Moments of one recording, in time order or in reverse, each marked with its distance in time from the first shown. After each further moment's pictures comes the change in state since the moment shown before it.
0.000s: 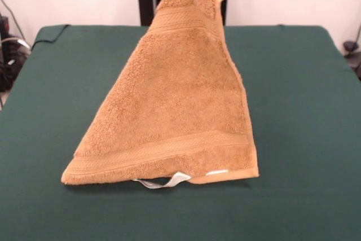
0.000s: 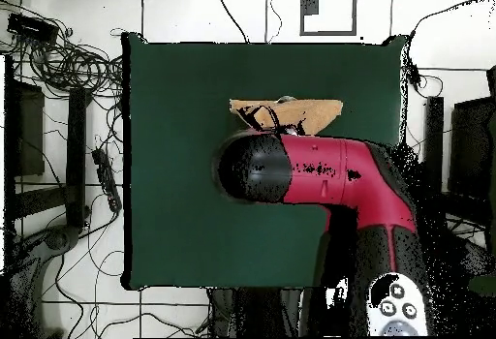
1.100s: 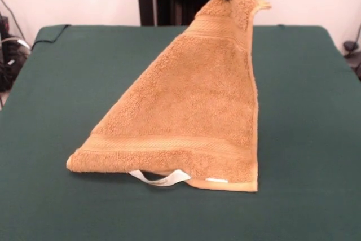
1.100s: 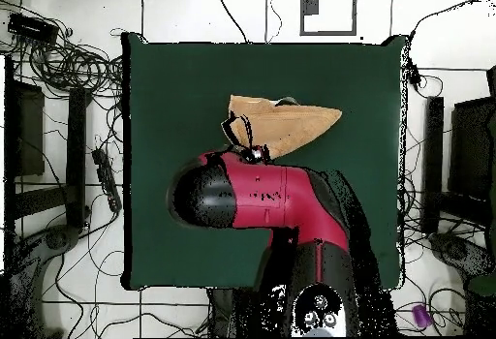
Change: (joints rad) arm 0.191 0.041 -0.157 0.081 0.077 -0.187 0.260
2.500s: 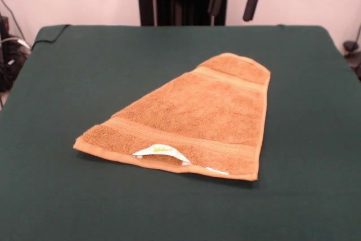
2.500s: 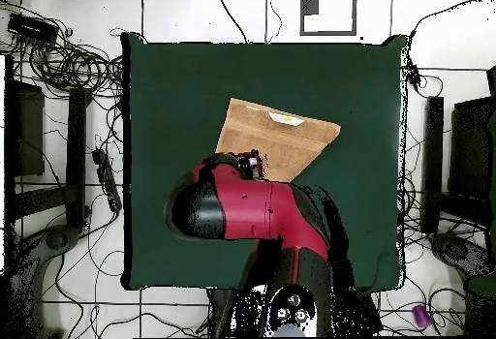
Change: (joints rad) arm 0.085 0.064 -0.103 0.038 0.018 -0.186 0.050
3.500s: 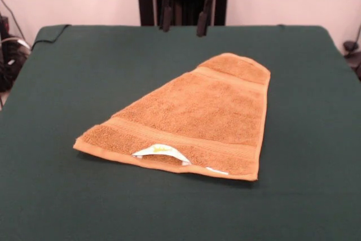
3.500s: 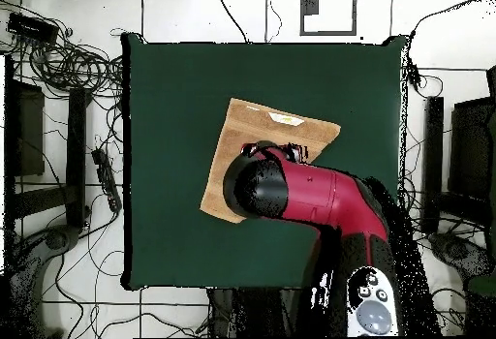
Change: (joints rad) arm -0.206 0.026 0.099 -0.023 0.038 0.046 0.000
